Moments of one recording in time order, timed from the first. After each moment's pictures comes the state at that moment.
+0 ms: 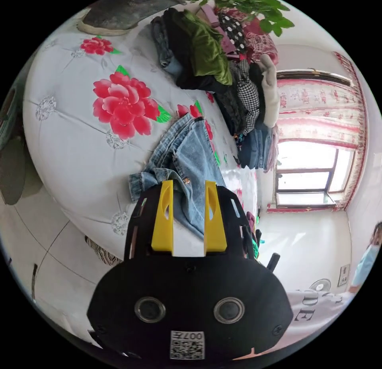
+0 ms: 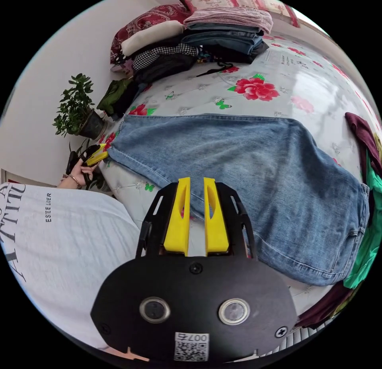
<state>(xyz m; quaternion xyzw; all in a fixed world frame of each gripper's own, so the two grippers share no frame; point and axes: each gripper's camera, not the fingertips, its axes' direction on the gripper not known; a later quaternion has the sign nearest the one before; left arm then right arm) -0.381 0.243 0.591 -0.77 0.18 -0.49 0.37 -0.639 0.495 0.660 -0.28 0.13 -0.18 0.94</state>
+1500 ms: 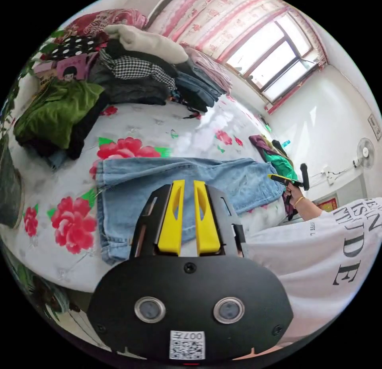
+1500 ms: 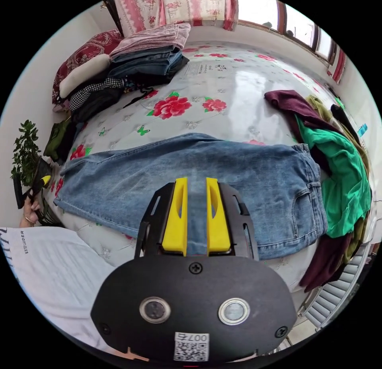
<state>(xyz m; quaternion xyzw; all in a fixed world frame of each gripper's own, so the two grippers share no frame) 0.012 0.188 0.655 -0.67 0.57 -0.19 0.44 -0.541 0.497 0.618 -0.14 0.30 -0.09 0.94</state>
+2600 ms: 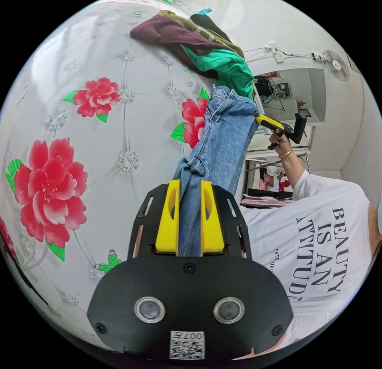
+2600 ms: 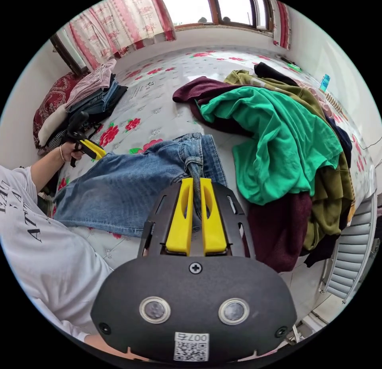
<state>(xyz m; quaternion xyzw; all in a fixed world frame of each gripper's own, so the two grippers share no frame) 0.625 0.155 0.575 -0.54 0.83 0.09 0.03 -0.392 0.559 0.417 -0.06 0.32 0.01 0.94</state>
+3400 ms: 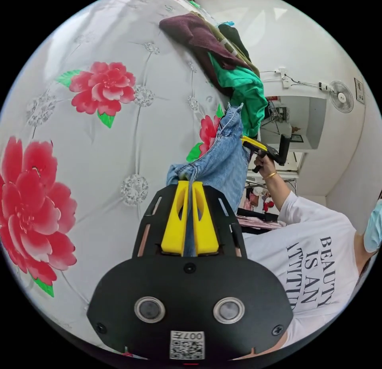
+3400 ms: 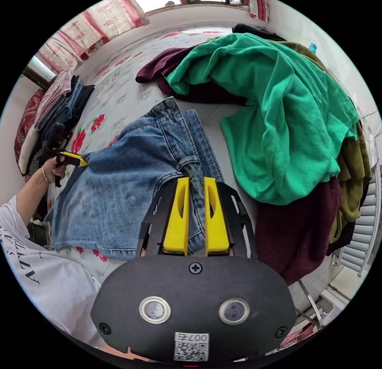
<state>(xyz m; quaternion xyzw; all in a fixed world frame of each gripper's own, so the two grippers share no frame) 0.612 0.201 0.587 -0.62 0.79 -0.02 0.00 -0.273 0.619 0.451 -0.08 0.34 0.11 0.93</state>
